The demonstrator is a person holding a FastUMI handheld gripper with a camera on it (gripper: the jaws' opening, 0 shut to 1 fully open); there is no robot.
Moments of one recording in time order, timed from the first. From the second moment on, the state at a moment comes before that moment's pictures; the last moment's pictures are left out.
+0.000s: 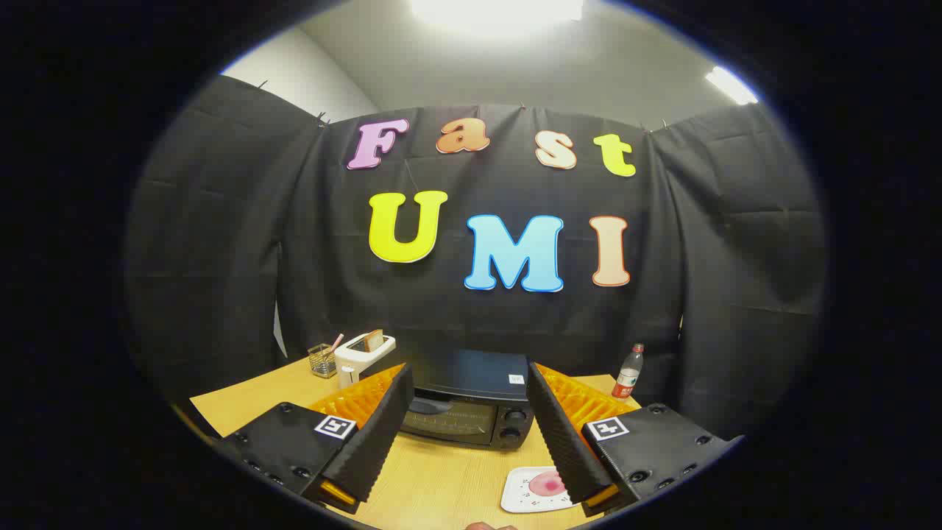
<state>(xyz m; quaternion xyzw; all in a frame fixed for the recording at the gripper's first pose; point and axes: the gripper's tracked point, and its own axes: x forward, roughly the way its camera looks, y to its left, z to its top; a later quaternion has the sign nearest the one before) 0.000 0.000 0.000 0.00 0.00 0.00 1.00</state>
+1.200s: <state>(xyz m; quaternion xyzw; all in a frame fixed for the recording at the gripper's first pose) 0.017 0.018 0.000 0.00 0.02 -0.02 1.00</state>
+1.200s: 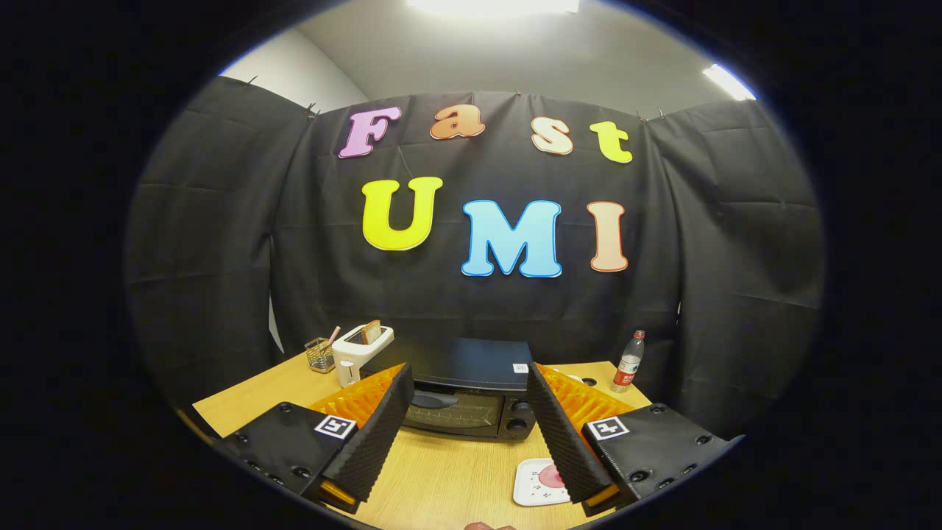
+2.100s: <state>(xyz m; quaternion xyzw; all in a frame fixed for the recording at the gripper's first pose) 0.116 0.064 -0.034 0.00 0.08 -0.01 1.00</state>
